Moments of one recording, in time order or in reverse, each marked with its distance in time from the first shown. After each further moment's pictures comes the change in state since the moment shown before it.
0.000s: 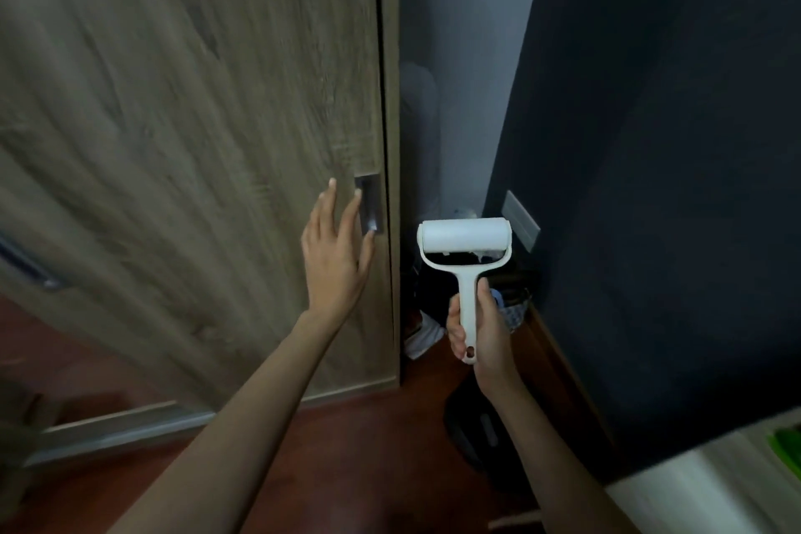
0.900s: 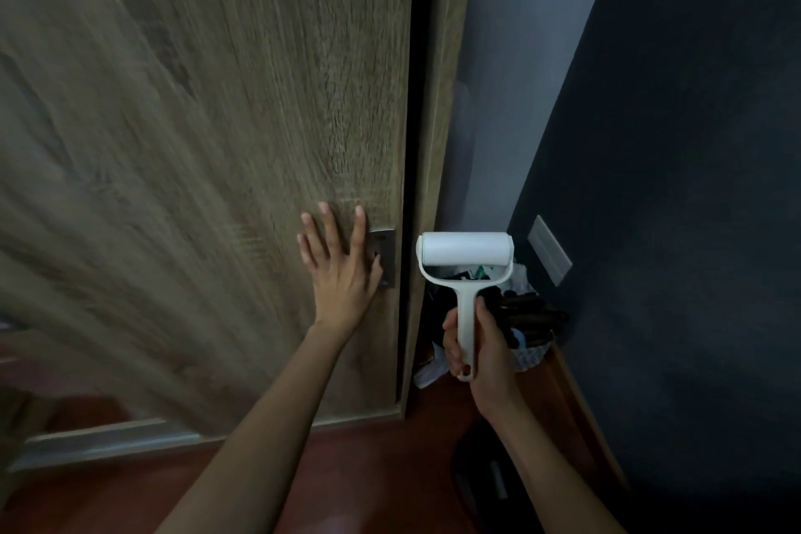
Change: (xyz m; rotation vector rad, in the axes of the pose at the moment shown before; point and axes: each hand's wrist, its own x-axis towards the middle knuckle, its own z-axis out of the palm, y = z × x) left_hand 0.056 -0.074 0.088 0.301 0.005 -0.046; right_hand 0.112 -0.008 0.033 0.034 -0.133 0.021
